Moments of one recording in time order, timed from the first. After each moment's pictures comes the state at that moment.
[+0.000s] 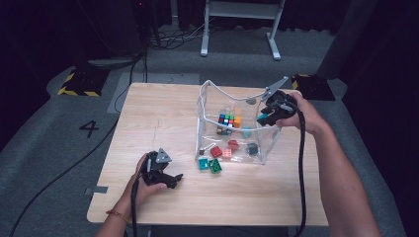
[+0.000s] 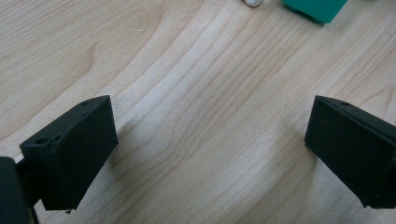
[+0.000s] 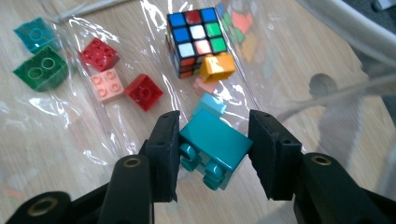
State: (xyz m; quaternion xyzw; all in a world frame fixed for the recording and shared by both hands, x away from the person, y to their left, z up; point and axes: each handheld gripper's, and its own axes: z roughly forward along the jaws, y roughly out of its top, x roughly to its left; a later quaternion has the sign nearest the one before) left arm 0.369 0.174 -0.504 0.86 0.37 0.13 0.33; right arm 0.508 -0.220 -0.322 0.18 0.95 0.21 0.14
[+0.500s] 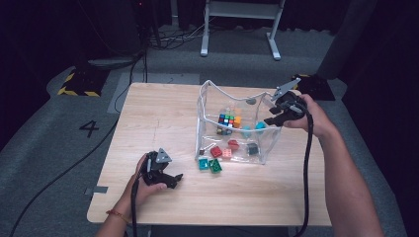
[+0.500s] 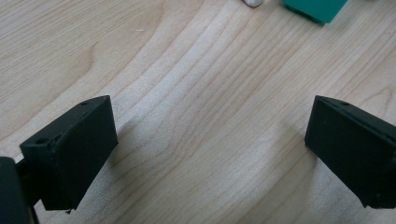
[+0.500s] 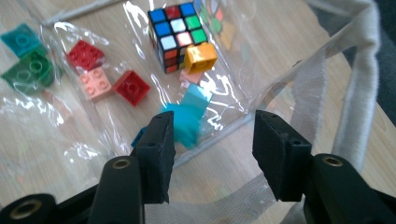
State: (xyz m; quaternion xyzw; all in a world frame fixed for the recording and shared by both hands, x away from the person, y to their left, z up) left arm 0.369 0.174 -0.503 0.86 0.37 0.13 0.33; right arm 0.501 -0.244 -0.321 0.22 0.93 0.23 0.16
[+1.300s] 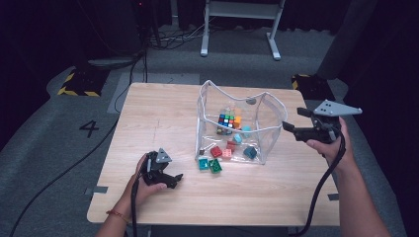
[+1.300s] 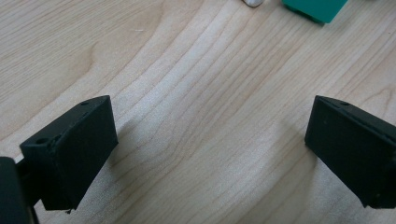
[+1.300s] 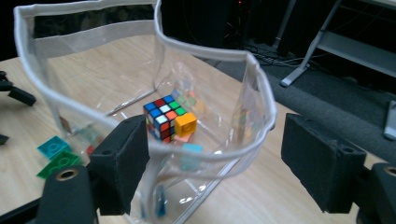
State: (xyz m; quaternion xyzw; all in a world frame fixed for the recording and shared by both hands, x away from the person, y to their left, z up) left arm 0.369 0.174 -0.504 0.86 0.37 0.13 0.33; right arm 0.407 -0.305 -0.316 0.32 0.79 0.46 0.26
